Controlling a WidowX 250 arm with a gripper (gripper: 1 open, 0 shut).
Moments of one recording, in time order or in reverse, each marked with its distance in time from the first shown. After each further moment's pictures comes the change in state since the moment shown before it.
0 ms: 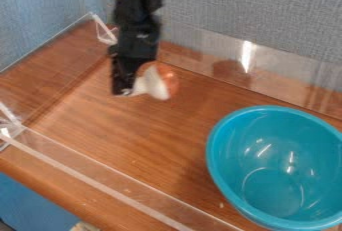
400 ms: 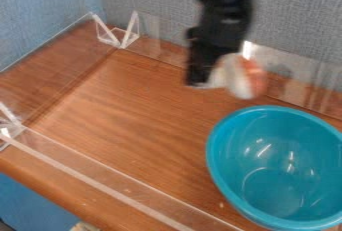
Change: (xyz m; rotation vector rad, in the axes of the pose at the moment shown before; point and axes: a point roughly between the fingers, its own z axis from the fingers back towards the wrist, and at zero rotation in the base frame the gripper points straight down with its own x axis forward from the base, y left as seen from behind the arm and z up) arm 0.072 -0.053 0.064 0.079 -0.063 -0.219
